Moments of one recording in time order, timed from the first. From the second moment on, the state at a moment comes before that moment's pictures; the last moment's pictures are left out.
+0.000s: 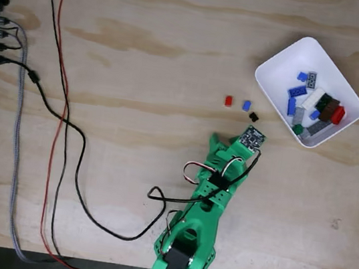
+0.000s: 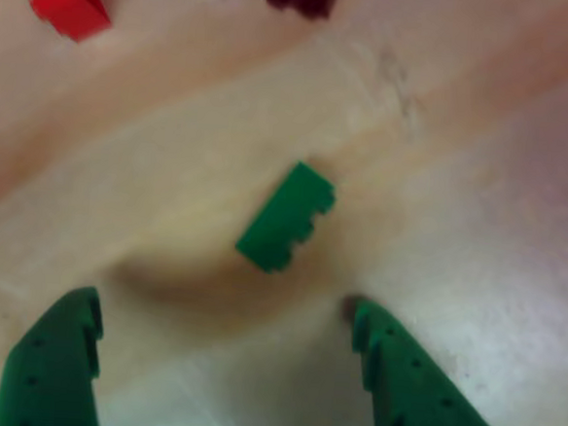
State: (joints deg) arm 20.0 124.4 166.4 13.6 -78.8
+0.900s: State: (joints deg) arm 21.2 108.6 179.6 -41.0 -91.6
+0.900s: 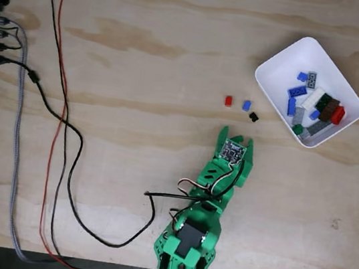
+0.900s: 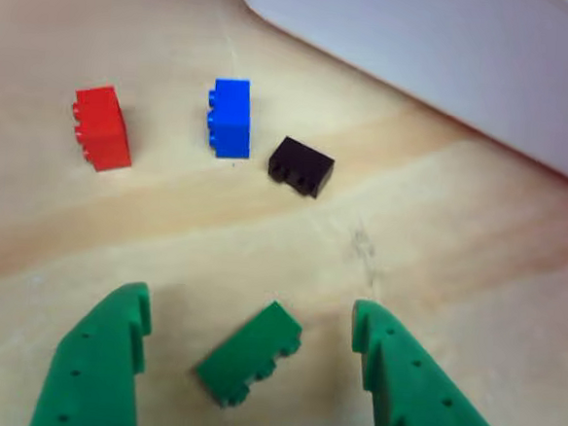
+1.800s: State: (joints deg) arm 20.0 117.9 179.6 -27.4 -85.2
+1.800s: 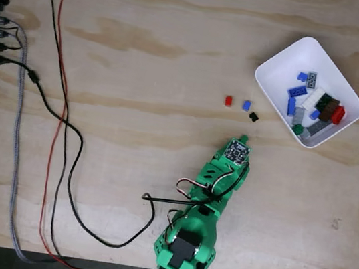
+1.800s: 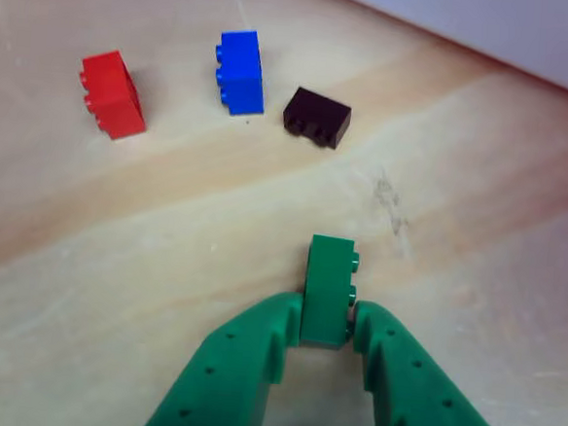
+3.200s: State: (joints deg) arm 8.8 118.1 146.0 18.4 -80.6
